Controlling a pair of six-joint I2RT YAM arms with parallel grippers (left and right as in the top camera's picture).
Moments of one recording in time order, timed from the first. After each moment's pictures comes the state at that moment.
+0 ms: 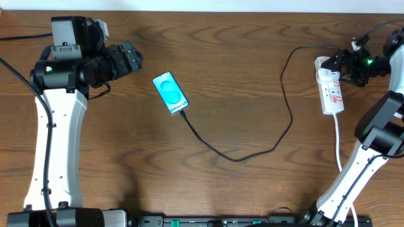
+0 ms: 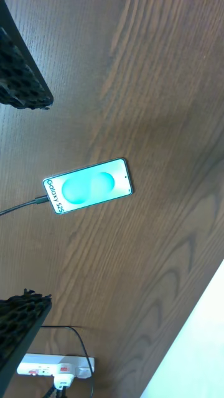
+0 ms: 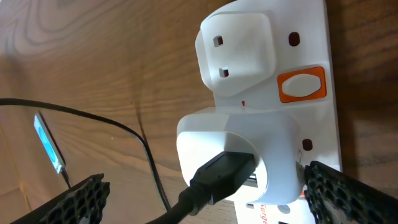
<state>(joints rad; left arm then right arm) 0.07 1.52 1.55 -0.96 0.31 -0.36 -0.47 2.48 2.24 -1.32 -0.67 -0.23</state>
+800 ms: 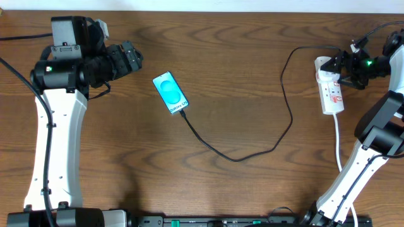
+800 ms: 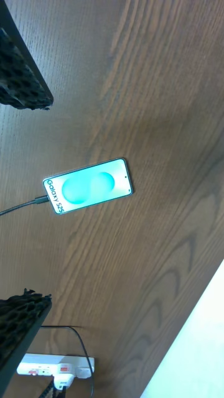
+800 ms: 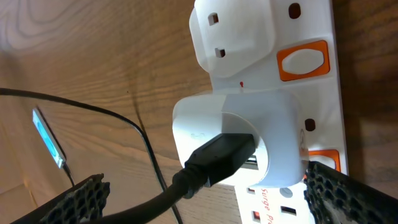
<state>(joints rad) 0.07 1.52 1.55 -0.96 0.31 -0.36 -0.47 2.48 2.24 -1.36 -0.65 -0.23</state>
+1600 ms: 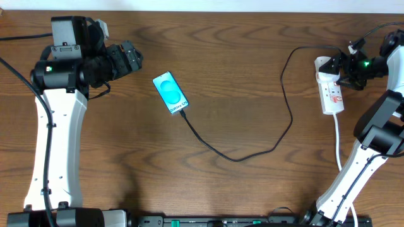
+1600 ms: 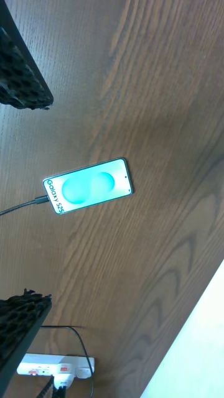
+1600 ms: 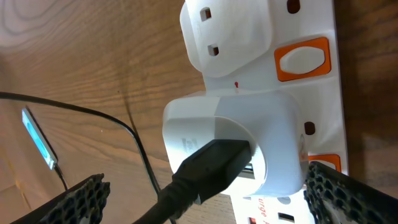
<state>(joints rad) 0.07 1.52 1.55 -0.96 0.31 -0.36 -0.46 2.48 2.22 -1.34 -0.63 -0.22</state>
